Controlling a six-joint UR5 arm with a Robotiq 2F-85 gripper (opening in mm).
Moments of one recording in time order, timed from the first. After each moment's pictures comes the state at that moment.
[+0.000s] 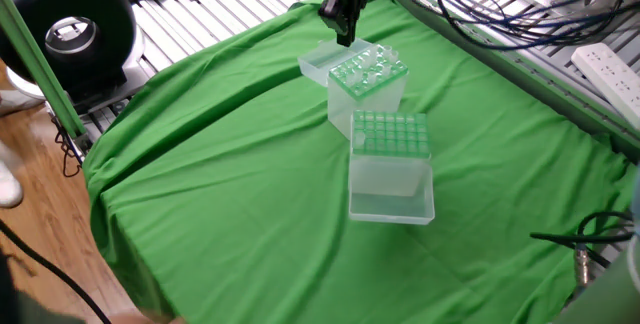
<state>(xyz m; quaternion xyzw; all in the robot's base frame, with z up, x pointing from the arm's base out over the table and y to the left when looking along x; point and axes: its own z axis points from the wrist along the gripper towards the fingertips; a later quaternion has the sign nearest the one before) 0.514 0.015 0.243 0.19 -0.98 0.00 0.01</state>
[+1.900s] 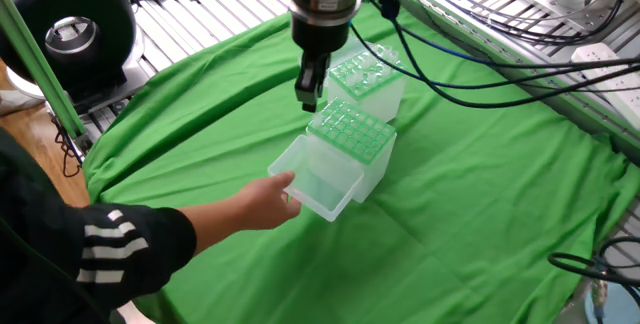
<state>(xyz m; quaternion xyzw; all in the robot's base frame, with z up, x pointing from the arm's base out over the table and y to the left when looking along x) 0.504 0.100 0.183 0.30 -0.95 -0.02 -0.03</state>
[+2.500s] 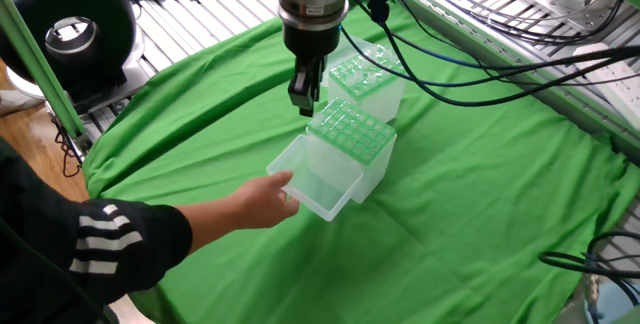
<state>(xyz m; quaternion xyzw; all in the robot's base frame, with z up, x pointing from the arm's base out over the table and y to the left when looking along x) 0.493 0.096 0.174 0.29 -0.96 -0.02 0.01</state>
